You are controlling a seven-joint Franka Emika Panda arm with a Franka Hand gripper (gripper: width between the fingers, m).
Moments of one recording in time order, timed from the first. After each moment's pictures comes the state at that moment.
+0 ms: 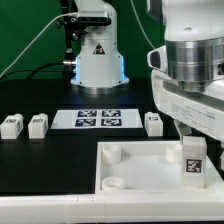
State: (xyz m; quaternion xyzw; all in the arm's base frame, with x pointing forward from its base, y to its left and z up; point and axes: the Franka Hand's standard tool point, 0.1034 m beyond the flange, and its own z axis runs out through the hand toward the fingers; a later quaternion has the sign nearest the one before) arm 0.622 0.135 0.065 -0.85 0.52 0.02 0.05
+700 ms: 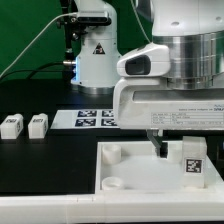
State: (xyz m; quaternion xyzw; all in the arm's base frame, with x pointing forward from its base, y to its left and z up) arm 0.632 0.115 0.070 -0.98 0.17 -0.01 0.05
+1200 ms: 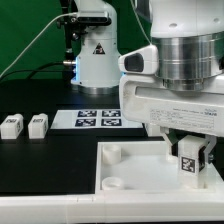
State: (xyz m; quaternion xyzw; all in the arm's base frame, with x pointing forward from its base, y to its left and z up) arm 0.632 0.112 0.069 -0.88 0.46 0.01 0.05
